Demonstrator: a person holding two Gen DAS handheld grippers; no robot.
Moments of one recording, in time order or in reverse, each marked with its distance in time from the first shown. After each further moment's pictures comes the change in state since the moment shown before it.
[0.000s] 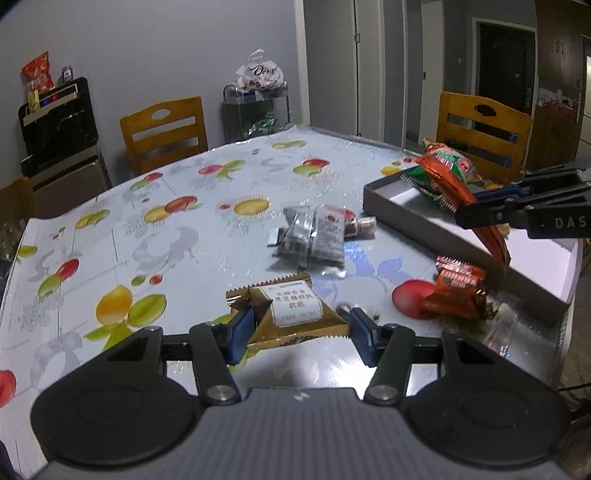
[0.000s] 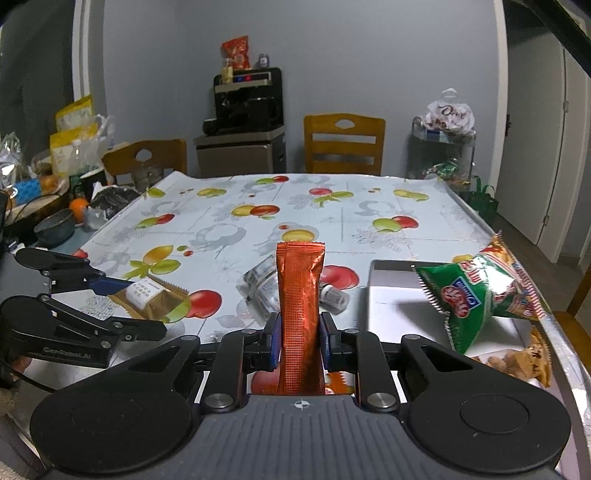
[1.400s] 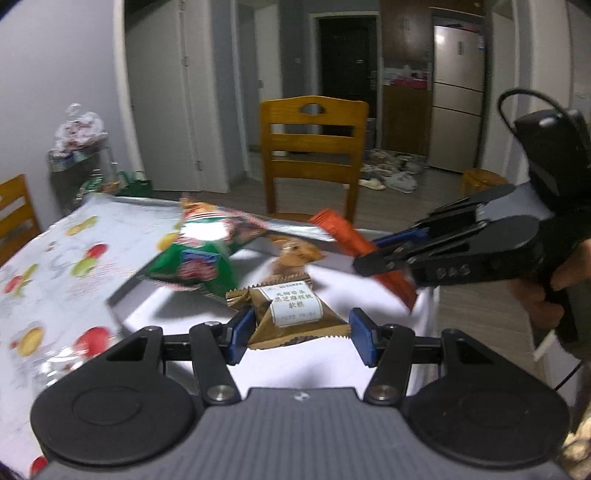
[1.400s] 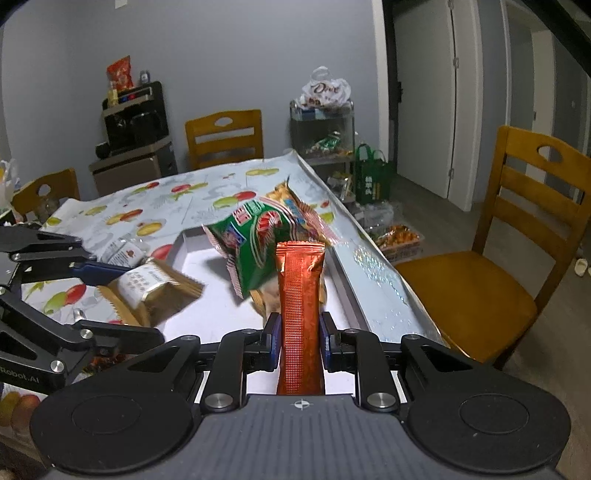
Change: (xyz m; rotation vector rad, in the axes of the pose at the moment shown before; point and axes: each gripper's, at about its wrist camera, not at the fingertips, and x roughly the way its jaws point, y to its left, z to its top) left arm 0.067 -0.195 0.083 0.303 -0.054 -0.455; right arm -0.060 -0.144 -0.066 0.209 0.022 -0.235
